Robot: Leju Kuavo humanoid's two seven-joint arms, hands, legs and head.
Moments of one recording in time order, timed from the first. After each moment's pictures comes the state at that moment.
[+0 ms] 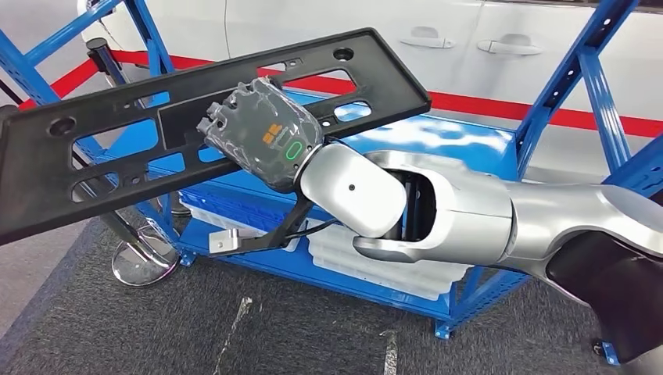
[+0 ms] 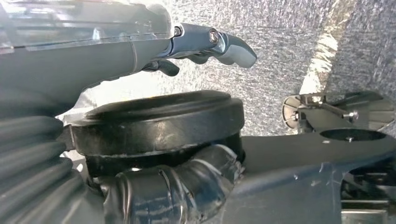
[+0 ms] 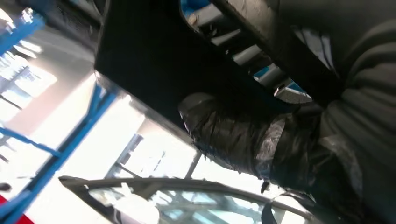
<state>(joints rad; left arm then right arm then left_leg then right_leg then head) -0.12 -0.12 -1.26 -0.20 0.95 0.44 -0.05 -1.35 -0.15 1.29 -1.68 0.89 0.17 0.40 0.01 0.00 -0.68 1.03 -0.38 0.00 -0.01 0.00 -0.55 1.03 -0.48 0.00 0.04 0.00</state>
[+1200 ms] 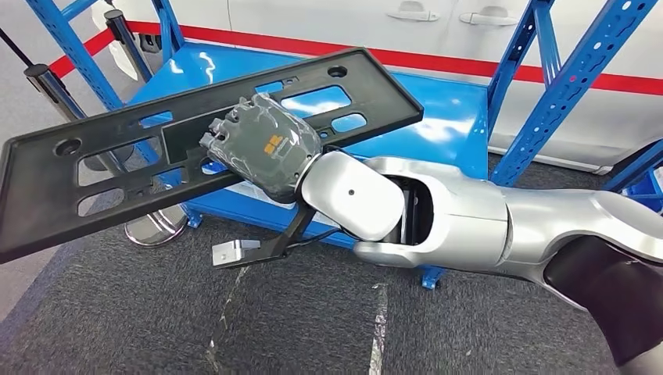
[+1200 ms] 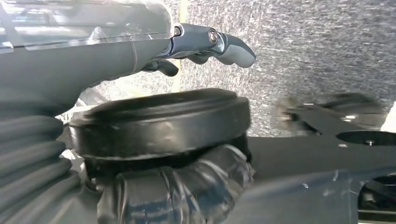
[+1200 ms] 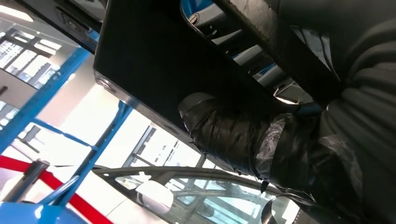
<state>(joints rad) -0.12 -0.12 -1.27 -0.20 0.95 0.44 -0.03 -1.32 -0.15 1.29 -1.68 0.86 0.16 0.38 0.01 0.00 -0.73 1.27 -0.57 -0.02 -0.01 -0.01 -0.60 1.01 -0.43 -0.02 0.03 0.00</state>
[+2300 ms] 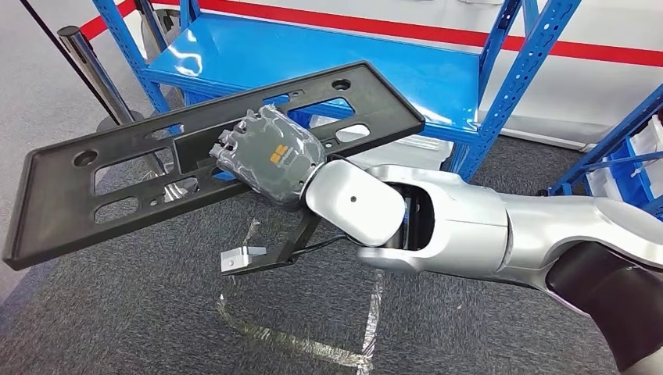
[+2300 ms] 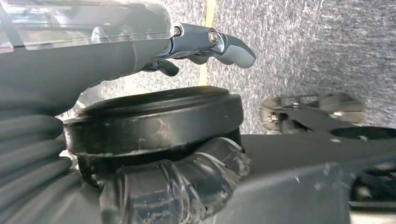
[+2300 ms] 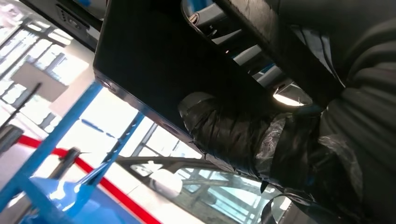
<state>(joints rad) -0.12 -0.12 -1.28 -0.20 0.95 0.44 -0.05 -1.29 -0.16 1.31 -1.68 0.84 0.18 0.38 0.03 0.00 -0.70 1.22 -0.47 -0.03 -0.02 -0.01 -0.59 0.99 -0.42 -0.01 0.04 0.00</state>
